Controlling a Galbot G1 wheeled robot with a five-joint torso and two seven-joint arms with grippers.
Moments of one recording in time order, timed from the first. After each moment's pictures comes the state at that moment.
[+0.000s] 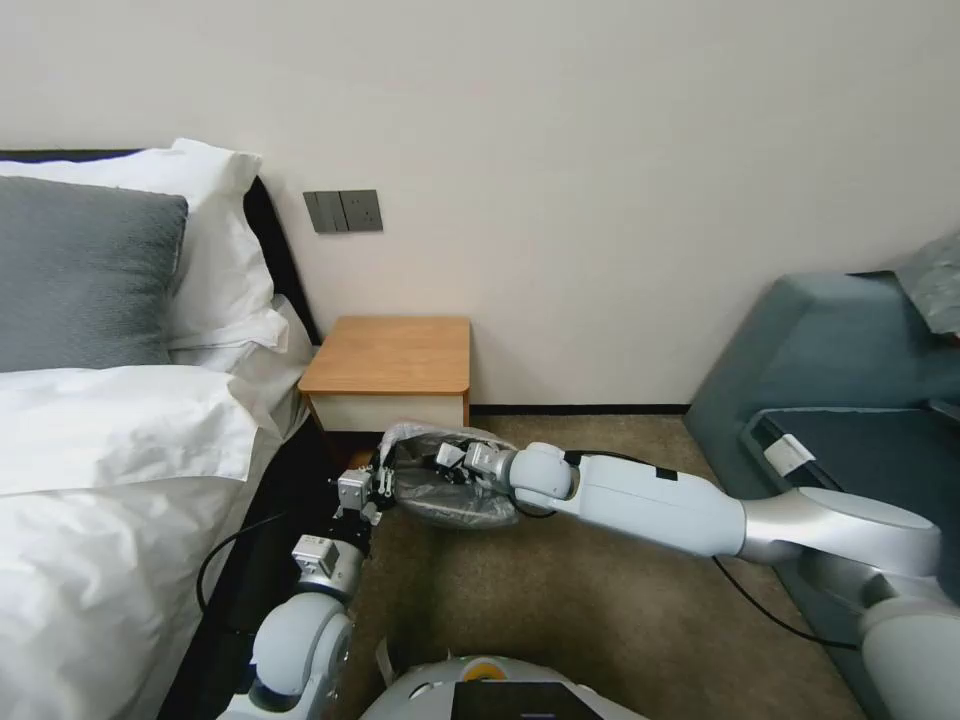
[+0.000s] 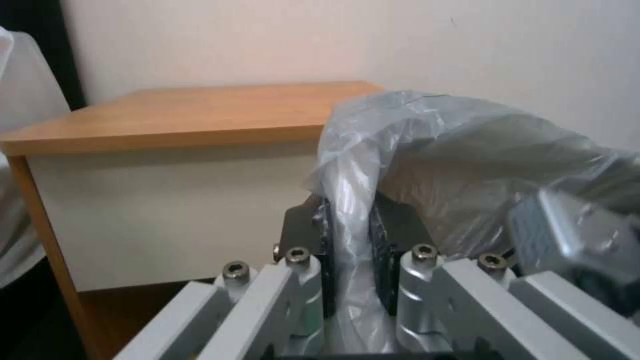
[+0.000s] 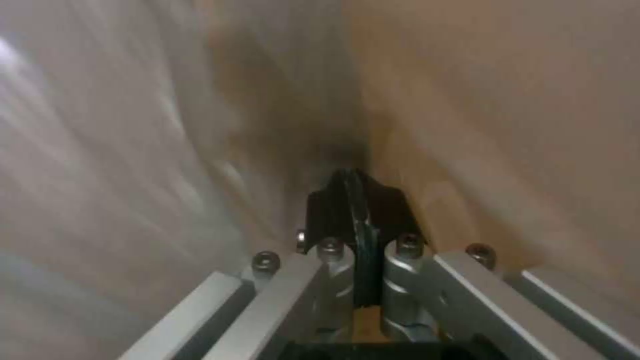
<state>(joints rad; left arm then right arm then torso) 1.63 -1.33 -0.46 -2.25 -0.18 0.09 -0.02 -0.12 0.95 -0.97 1.74 0.56 -0.48 -0.04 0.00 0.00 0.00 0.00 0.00</state>
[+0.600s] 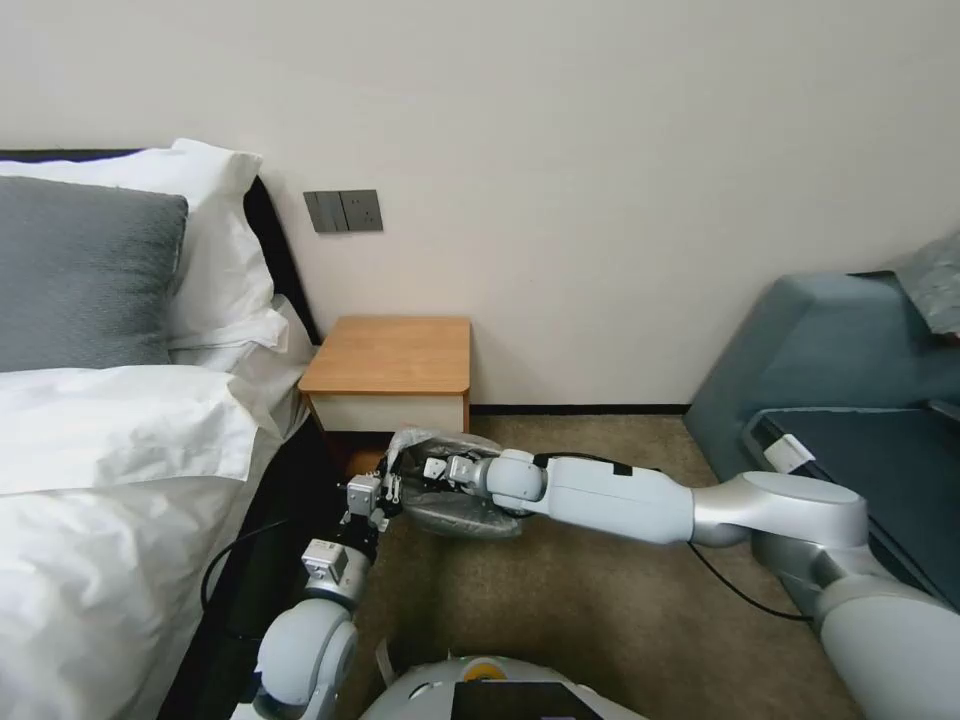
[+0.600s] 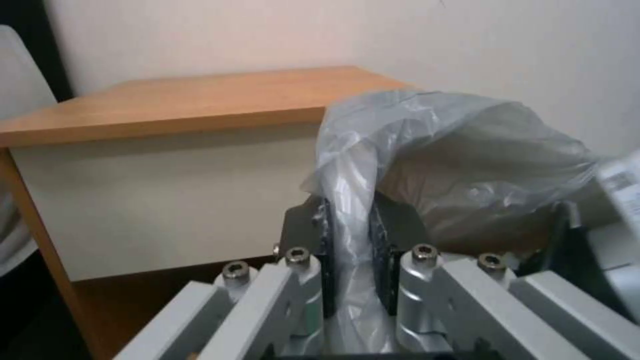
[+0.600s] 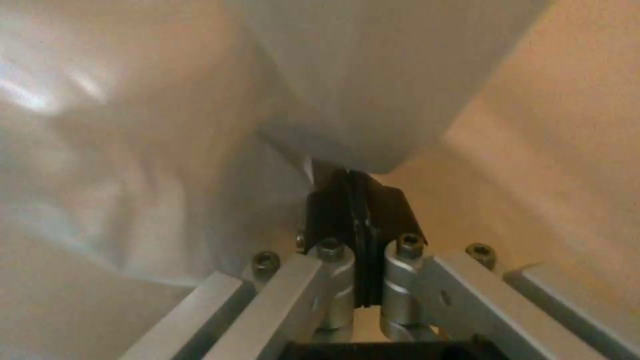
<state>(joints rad) 1.65 -1.34 -0.44 -2.26 -0.12 0.12 -0.03 -0.07 1.09 -1.08 1.57 0.53 -0.48 -0.05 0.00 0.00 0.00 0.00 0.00</state>
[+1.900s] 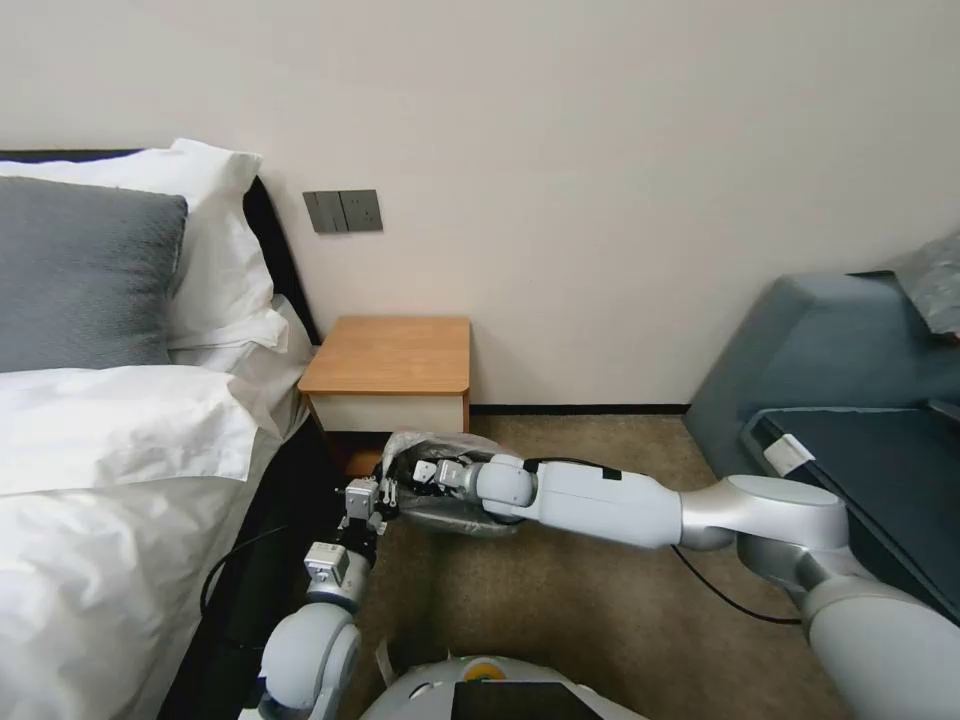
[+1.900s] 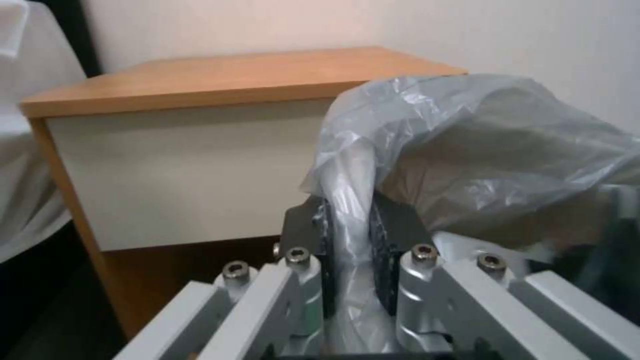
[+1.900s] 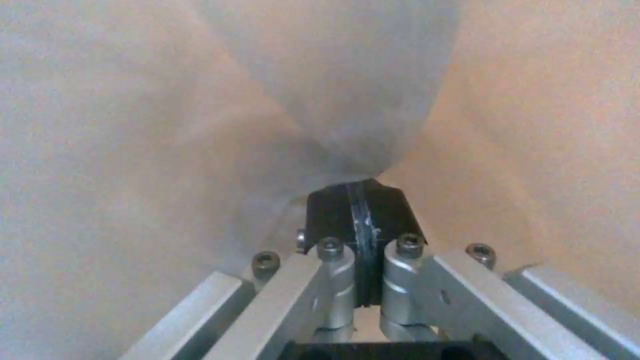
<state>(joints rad) 1.66 -1.38 -0.44 -2.25 -0.10 0.14 -0.06 -0.10 1.10 -1.06 1.63 0.55 -0.48 -0.01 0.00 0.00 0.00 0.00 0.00</state>
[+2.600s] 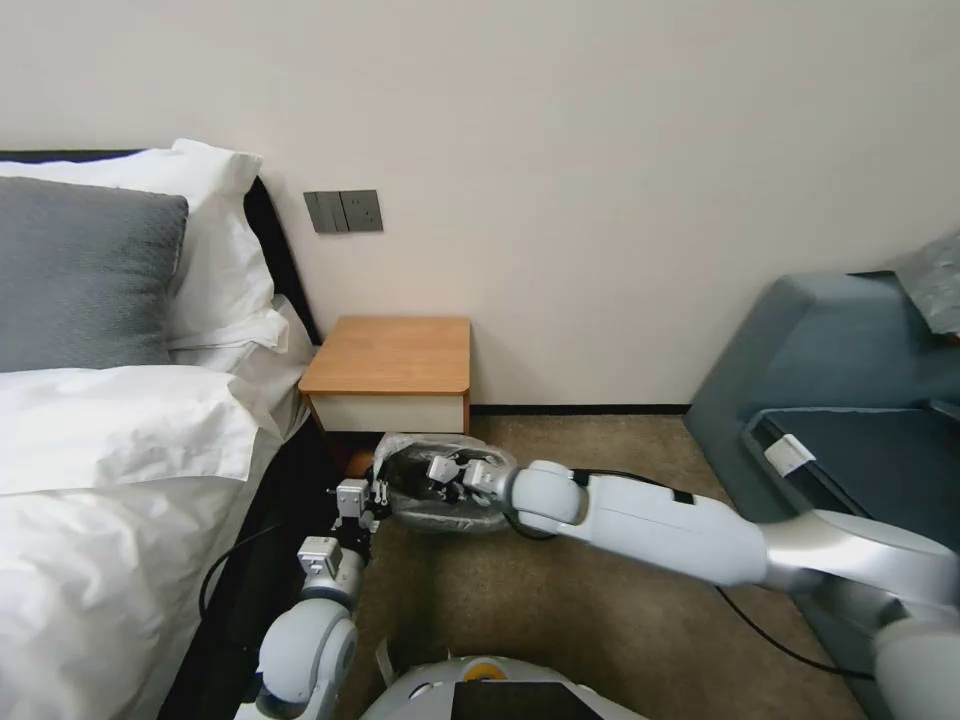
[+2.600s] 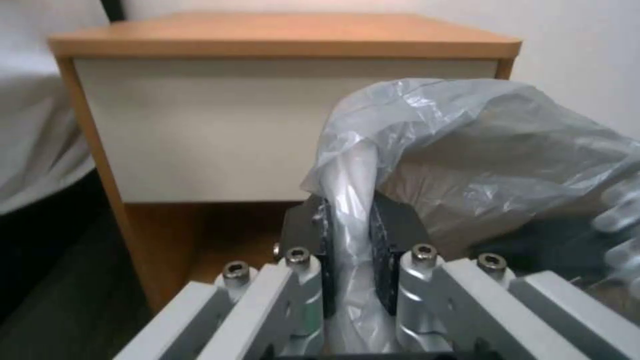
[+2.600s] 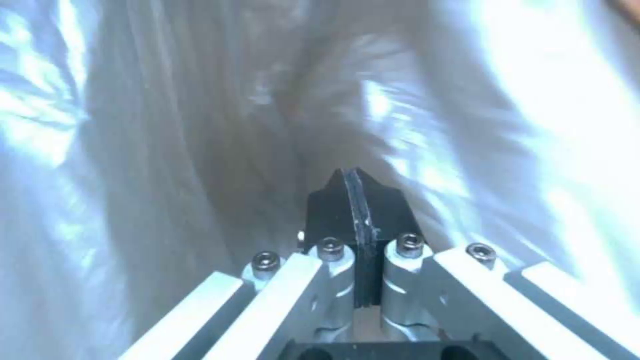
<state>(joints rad) 1.65 -1.38 -0.46 -2.25 -0.20 0.22 -0.13 -0.25 0.85 -0.83 1.97 0.53 -0.49 0.00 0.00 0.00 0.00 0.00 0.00</state>
